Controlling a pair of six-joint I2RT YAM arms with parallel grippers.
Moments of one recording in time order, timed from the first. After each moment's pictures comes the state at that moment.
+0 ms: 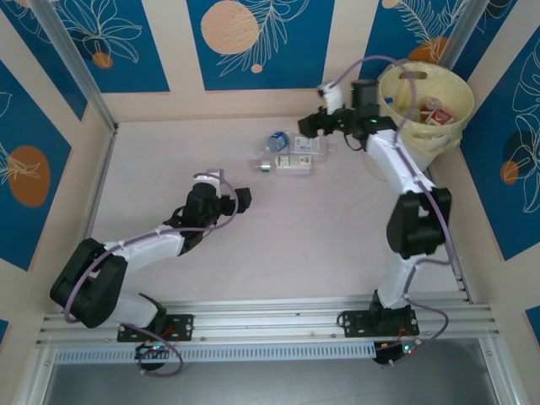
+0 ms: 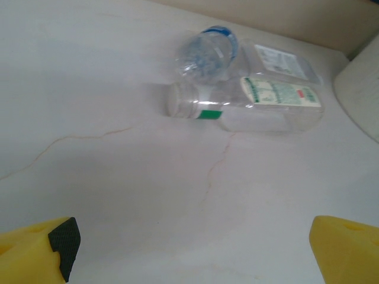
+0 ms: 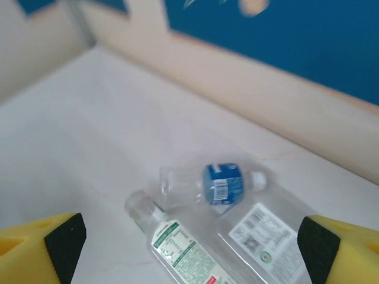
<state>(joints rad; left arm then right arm) -0.55 1.39 0.62 0.32 -0.11 -0.50 0.18 1.91 1.77 -0.47 -0.57 -0.27</state>
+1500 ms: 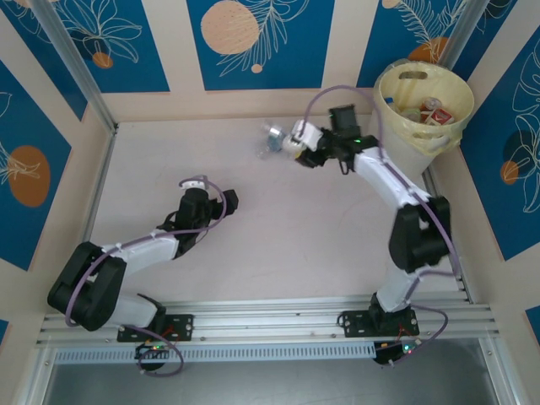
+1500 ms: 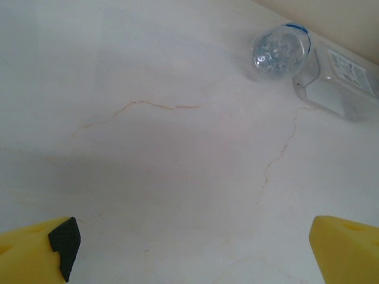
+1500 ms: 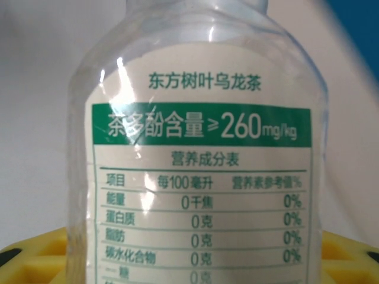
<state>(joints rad) -0.49 1.38 0.55 0.30 -0.15 -0.64 0.26 1.69 1.46 -0.43 -0.39 -0.79</state>
